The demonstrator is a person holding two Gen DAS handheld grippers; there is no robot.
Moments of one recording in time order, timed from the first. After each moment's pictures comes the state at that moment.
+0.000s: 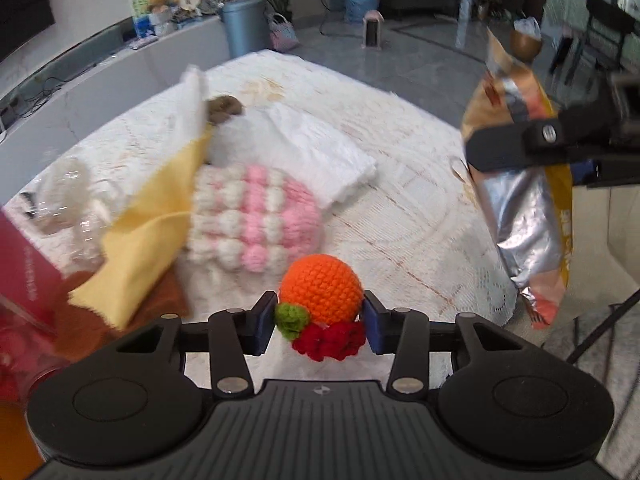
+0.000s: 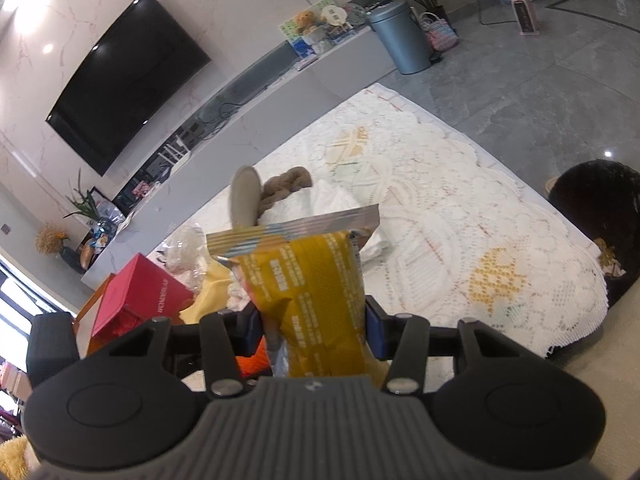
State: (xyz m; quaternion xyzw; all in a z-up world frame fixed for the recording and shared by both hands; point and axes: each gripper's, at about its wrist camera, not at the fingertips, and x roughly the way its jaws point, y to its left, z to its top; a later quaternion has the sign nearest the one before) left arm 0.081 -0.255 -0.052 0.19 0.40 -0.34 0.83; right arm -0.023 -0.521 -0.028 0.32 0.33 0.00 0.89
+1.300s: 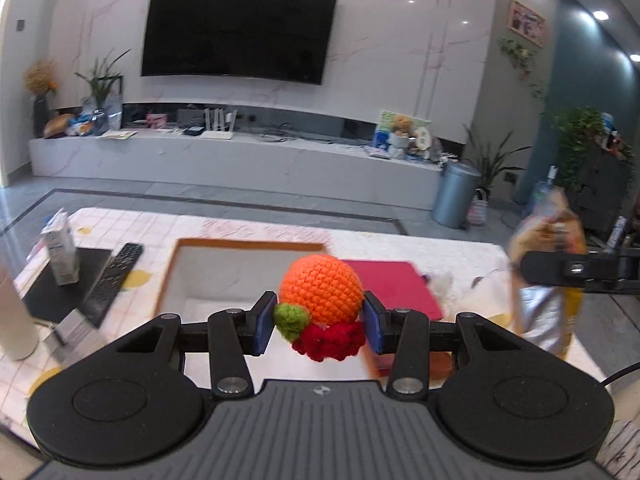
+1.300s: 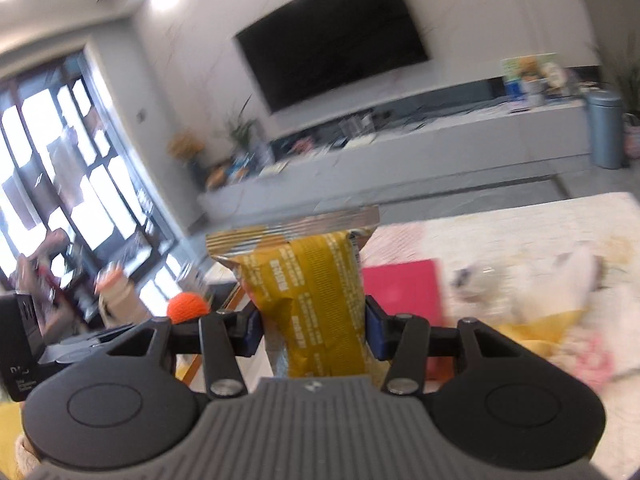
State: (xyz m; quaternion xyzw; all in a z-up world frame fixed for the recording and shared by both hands) left arm 0.071 0.056 0.087 -0.05 0.27 -0.10 0.96; right arm 0.029 -0.236 0.123 0.14 0.28 0.23 0.92
